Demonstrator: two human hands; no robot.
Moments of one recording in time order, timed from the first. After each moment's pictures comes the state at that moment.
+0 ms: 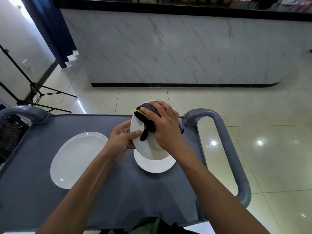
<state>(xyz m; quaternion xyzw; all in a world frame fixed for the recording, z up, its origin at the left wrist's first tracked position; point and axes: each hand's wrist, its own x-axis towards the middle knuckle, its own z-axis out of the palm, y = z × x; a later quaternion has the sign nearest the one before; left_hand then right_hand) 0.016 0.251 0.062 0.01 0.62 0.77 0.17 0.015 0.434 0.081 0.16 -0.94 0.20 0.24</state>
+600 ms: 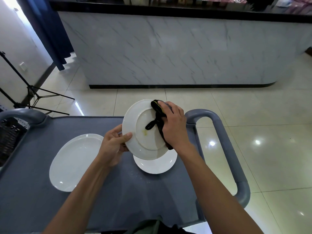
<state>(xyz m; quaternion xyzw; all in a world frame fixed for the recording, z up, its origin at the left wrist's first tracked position) 0.025 0.236 0.052 -0.01 0.57 0.81 0.13 0.002 0.452 0.071 0.01 -0.94 0.28 0.18</state>
